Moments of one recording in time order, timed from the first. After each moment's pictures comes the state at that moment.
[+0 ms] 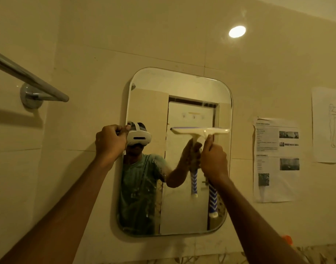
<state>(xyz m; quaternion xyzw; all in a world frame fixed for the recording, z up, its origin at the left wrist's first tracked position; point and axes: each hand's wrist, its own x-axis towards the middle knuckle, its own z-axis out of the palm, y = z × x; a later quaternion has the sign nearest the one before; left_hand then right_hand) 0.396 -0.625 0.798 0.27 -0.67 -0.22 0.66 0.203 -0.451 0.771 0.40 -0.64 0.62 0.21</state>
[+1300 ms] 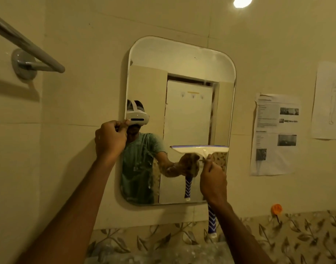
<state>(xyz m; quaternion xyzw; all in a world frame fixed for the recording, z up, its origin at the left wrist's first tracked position) 0.397 -0.620 0.743 0.30 -0.67 -0.22 0.65 0.212 -0.444 0.654 0.33 -0.70 0.59 0.22</state>
